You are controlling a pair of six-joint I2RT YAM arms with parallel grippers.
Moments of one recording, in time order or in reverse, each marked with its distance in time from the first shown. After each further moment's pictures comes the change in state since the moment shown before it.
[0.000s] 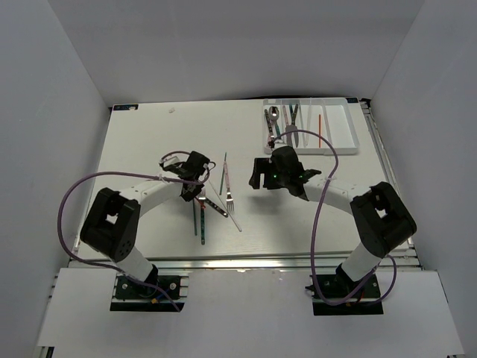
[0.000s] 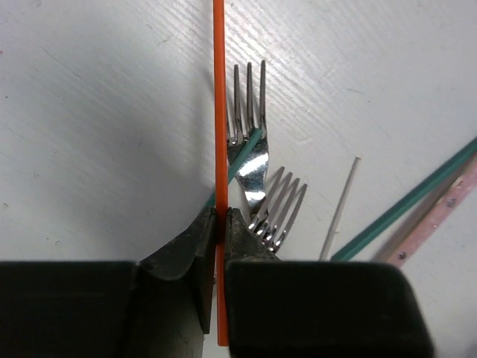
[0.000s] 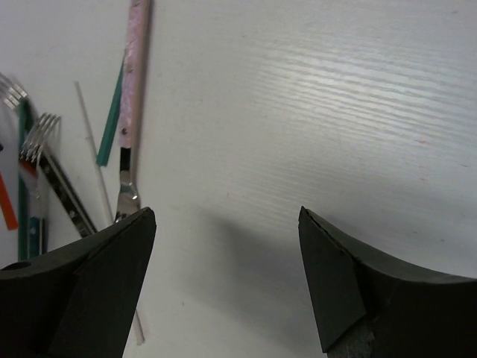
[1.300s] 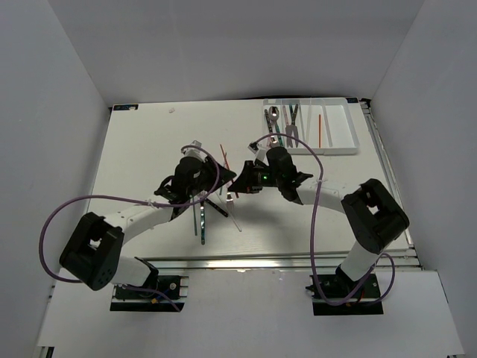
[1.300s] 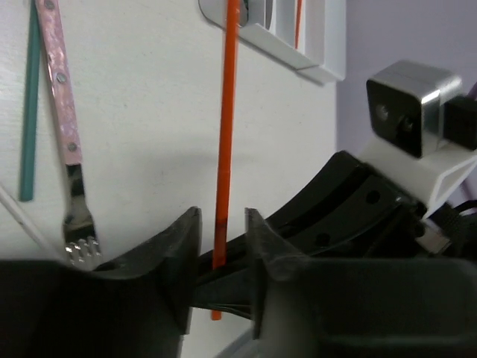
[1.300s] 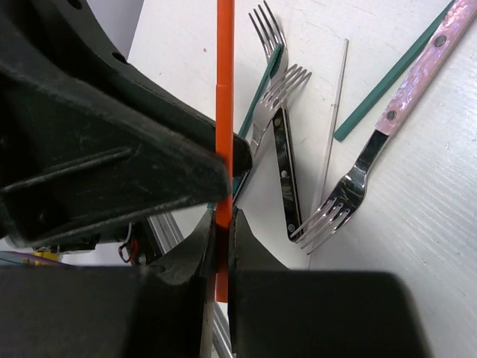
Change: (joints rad) left arm -0.064 -0.250 -0.291 0.864 0.558 0.159; right arm 0.052 0.051 -0.029 0.346 -0.553 0.210
